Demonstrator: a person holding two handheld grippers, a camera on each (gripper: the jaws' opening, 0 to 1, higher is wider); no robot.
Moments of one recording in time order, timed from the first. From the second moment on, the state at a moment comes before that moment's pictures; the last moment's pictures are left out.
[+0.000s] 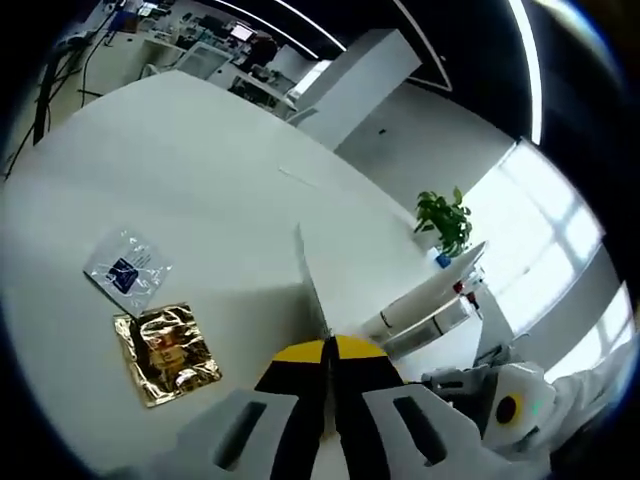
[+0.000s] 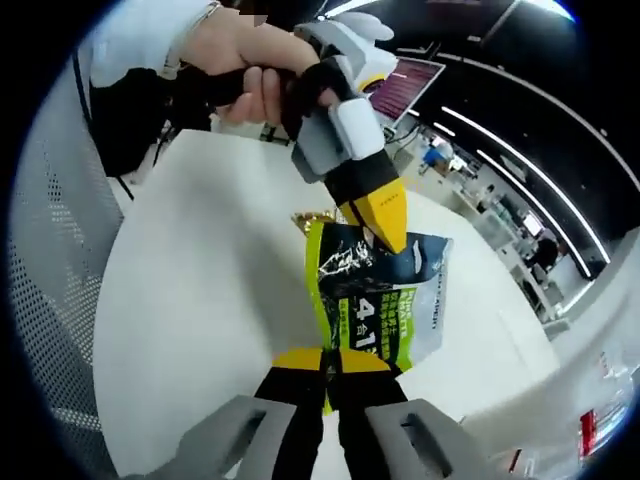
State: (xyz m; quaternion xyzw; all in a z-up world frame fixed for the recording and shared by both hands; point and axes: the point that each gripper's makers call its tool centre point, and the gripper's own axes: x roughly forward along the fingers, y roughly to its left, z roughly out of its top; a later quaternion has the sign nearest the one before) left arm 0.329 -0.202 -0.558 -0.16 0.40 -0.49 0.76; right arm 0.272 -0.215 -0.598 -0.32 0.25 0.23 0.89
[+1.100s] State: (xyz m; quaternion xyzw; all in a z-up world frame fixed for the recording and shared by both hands) left arm 0.296 -0.231 -0.604 0.00 0.43 -0.54 0.73; right arm 0.229 -0.253 -0.608 -0.27 0.33 0.24 0.87
